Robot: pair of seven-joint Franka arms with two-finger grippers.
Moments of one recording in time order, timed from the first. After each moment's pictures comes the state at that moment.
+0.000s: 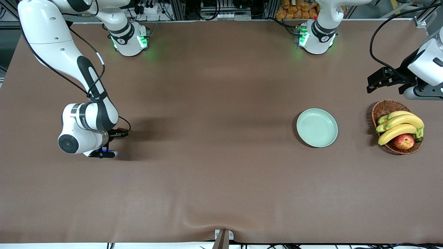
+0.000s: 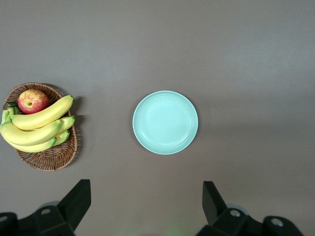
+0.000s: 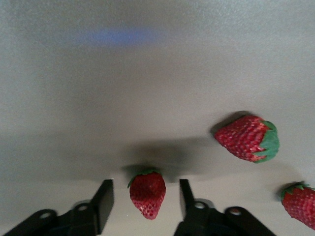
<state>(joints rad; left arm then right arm) -0.06 0.01 -0.04 -1.54 -0.01 1.53 -0.06 0.07 0.61 -0.06 -1.83 0.06 2.00 0.02</state>
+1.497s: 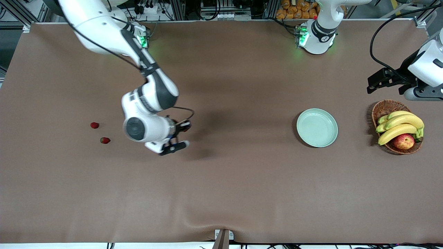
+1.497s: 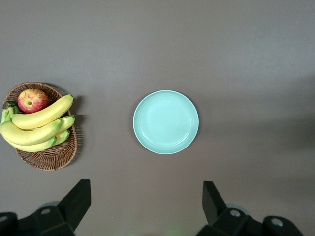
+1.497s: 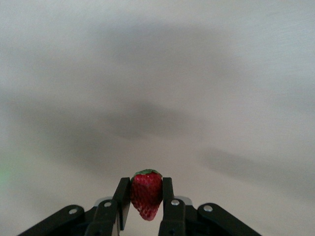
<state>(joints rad) -0.06 0.02 -0.04 -1.54 -0.01 1.53 -0.06 0.38 0.63 0.14 -1.58 0.29 2.00 0.03</state>
